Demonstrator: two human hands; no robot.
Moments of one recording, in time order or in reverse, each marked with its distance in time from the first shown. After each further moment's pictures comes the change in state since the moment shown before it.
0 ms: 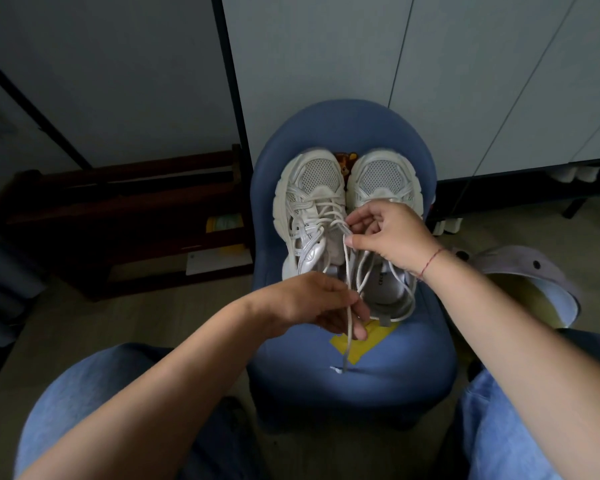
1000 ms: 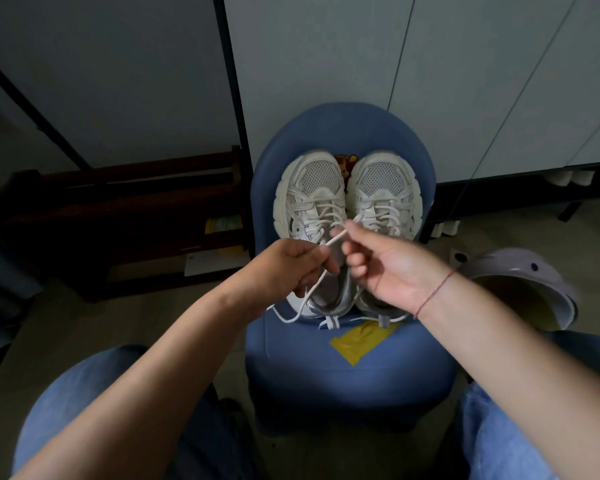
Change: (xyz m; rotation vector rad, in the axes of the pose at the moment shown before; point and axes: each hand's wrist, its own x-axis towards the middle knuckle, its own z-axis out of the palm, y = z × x) left_hand -0.010 0.010 -0.022 0.029 0.384 0.208; right_hand -0.041 -0.043 0.020 1.011 -0.095 0.512
